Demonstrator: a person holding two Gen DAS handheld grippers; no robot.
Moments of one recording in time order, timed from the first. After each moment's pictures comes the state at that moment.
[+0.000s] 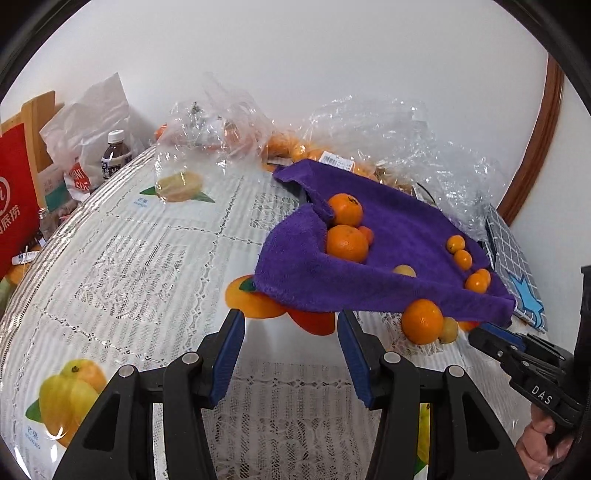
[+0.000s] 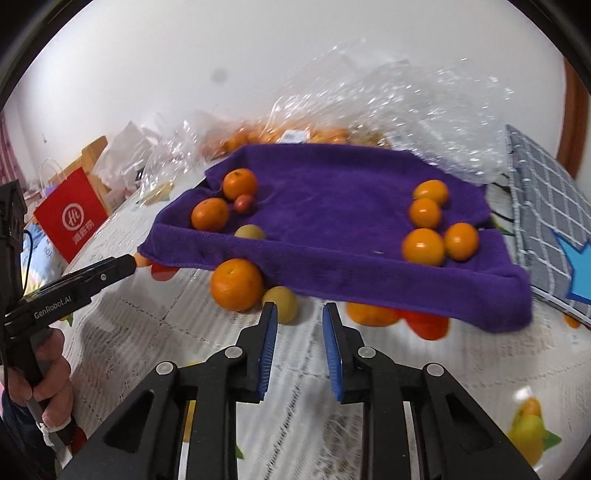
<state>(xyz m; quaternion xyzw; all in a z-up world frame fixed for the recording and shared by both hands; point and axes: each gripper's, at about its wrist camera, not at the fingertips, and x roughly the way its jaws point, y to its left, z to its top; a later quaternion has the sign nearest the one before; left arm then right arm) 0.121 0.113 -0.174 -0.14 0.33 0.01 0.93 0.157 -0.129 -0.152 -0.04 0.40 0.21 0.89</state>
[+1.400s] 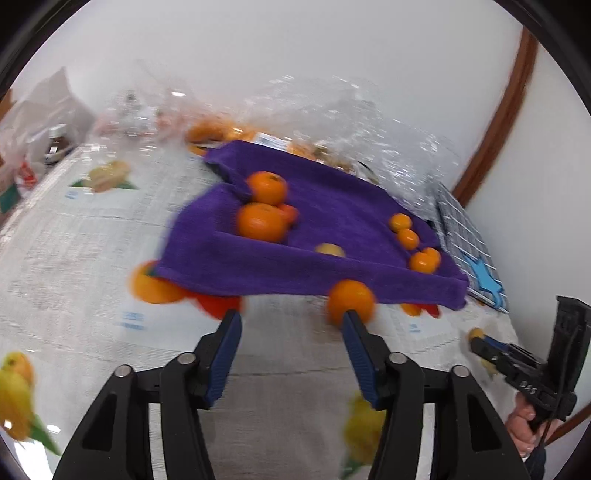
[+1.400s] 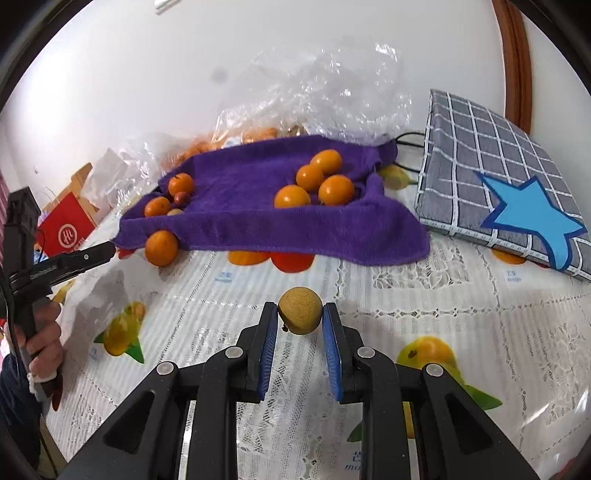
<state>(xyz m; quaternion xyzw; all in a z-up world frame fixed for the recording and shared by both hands) 0.127 0.067 -0.174 -0.15 0.34 -0.10 0.92 0.131 -0.253 -0.162 0.01 0.40 0.18 0.90</state>
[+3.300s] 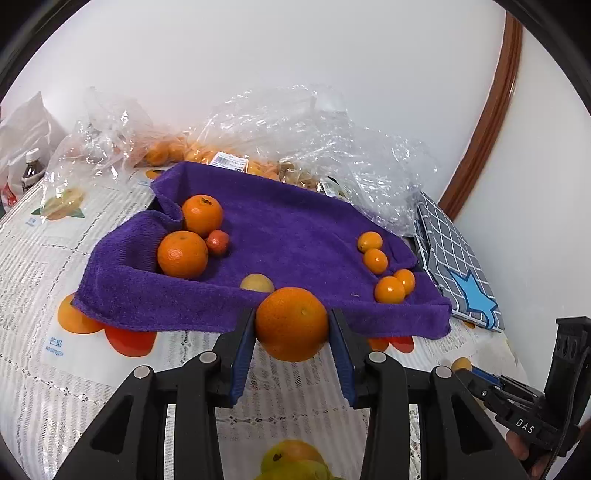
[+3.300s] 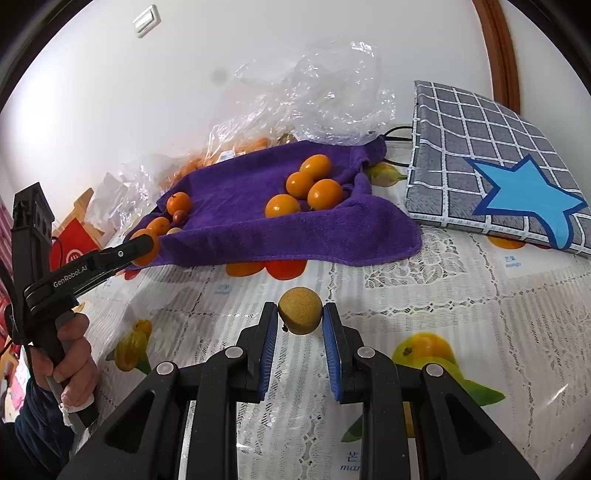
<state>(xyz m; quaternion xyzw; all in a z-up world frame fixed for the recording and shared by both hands) 0.145 0.015 -0.162 -0.15 0.30 -0.09 0.94 0.130 -0.267 -0.162 0.07 0.39 0.18 0.90</state>
